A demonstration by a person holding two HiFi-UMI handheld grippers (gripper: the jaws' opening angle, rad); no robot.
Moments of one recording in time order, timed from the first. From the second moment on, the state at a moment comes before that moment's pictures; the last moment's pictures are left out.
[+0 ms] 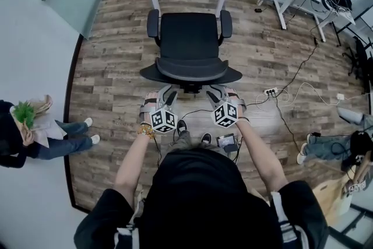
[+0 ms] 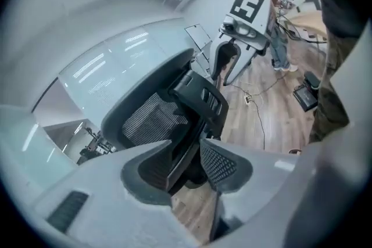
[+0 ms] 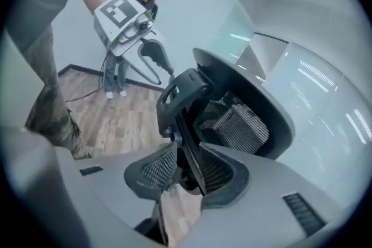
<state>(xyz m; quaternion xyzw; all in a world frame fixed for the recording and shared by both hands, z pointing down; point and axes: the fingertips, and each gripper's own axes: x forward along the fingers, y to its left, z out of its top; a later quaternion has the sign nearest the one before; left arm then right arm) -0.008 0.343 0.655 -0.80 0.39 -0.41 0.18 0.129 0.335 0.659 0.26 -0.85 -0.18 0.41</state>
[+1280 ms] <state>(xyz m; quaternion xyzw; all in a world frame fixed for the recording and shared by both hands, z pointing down) 0.020 0.317 0.380 -0.79 0.60 0.00 0.12 0.082 0.315 0.380 0.47 -0.87 -0.15 0.01</state>
